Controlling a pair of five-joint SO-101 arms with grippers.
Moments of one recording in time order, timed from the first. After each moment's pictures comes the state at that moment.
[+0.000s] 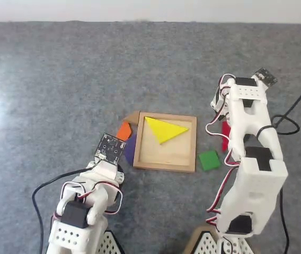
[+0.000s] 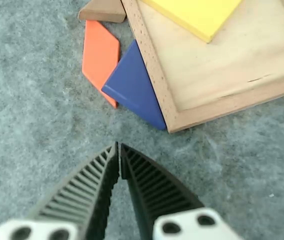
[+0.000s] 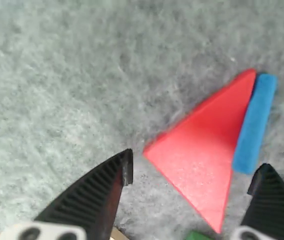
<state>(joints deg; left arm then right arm) 9.3 -102.9 97.2 72.0 -2.9 -0.4 25.3 -1.4 66.7 -46.6</state>
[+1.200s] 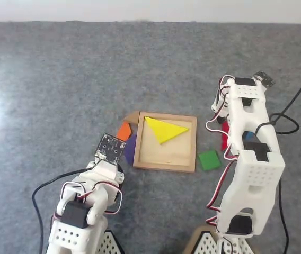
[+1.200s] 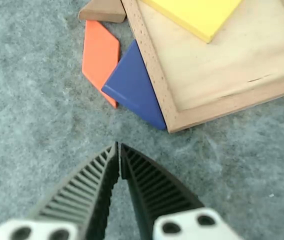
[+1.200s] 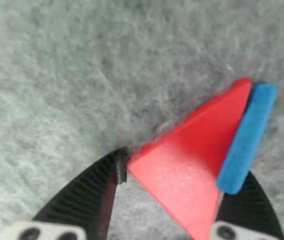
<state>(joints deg) 9.3 -102.9 97.2 72.0 -2.9 0.2 32.9 -6.3 68.6 -42.0</state>
